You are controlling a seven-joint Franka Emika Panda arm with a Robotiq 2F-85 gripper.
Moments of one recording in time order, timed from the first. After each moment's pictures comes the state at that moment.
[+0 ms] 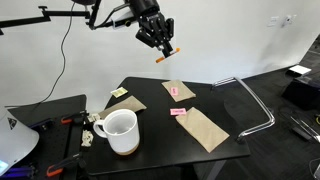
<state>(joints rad) -0.08 -0.19 0.15 -2.38 -0.86 2.32 1.91</state>
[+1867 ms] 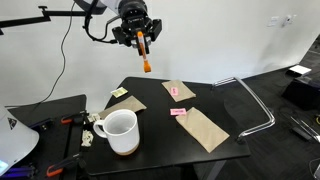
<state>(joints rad) 0.12 -0.01 0.17 -2.25 -1.05 1.50 2.48</state>
